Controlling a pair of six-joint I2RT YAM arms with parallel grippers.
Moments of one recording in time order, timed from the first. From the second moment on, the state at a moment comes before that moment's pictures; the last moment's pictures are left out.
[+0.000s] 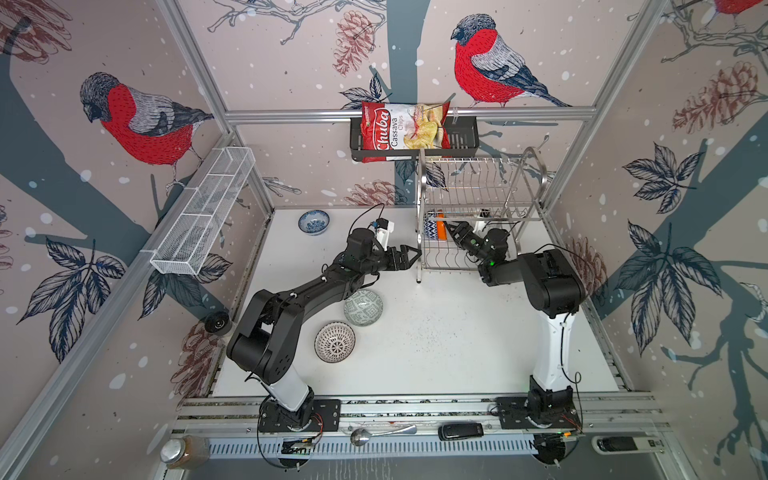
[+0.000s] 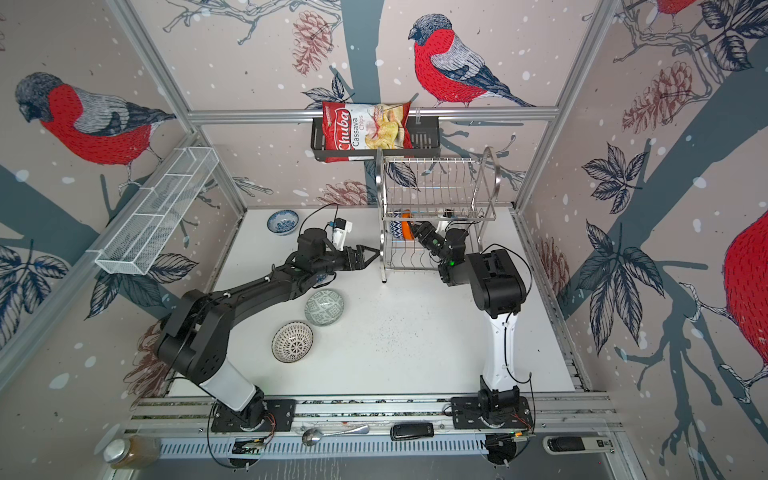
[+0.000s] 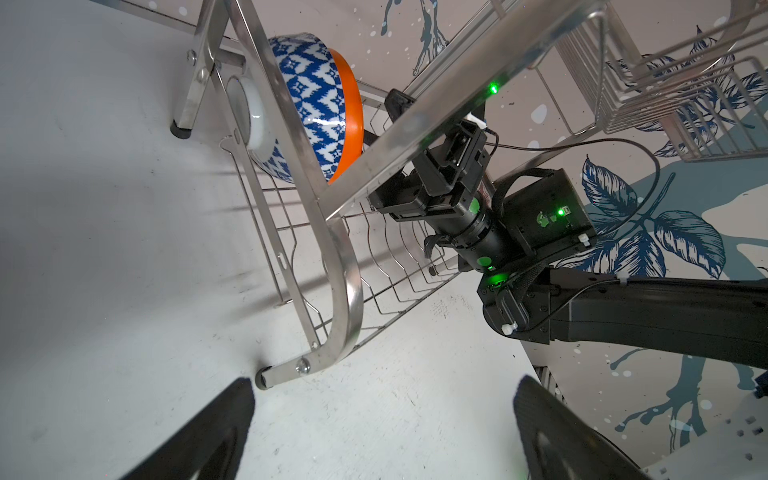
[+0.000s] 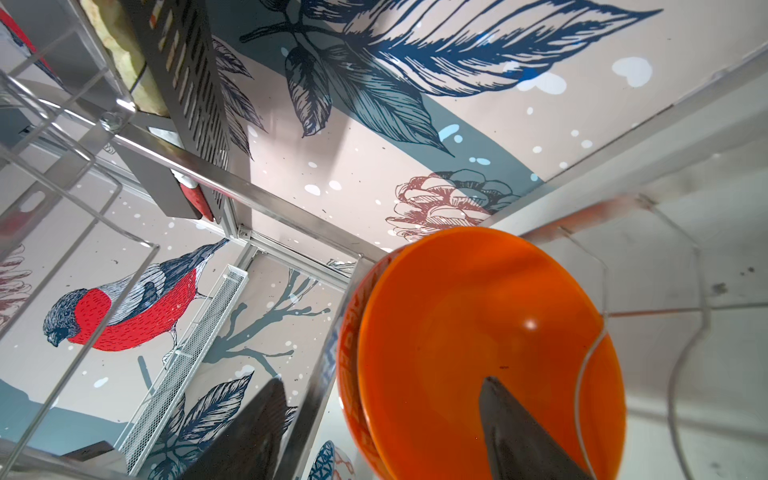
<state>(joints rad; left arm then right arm) -0.47 1.64 0.99 0.27 0.55 -0.59 0.25 2.17 1.09 1.14 -0.54 1.02</state>
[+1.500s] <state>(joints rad) -0.47 1.63 0.99 0.27 0.55 -0.59 0.29 2.03 0.95 1.16 -0.56 0.95</state>
